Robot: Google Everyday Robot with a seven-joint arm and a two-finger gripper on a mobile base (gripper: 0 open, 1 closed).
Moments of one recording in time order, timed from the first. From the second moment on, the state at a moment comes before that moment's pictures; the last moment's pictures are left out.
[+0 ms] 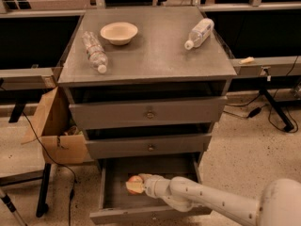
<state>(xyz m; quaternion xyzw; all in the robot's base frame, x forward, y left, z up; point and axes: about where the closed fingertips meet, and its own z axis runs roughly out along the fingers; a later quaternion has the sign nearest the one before) 0.564 0.056 0.303 -0.23 0.83 0.33 0.37</state>
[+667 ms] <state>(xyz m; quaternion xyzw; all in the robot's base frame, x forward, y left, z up) 0.607 0.088 0.257 -0.28 0.84 0.30 0.36</state>
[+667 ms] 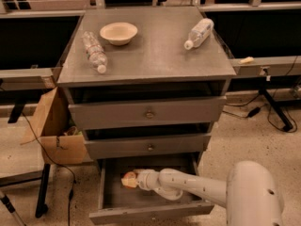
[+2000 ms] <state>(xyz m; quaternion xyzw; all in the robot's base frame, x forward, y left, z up) 0.635 0.029 0.173 -0.30 0.86 0.26 0.32</state>
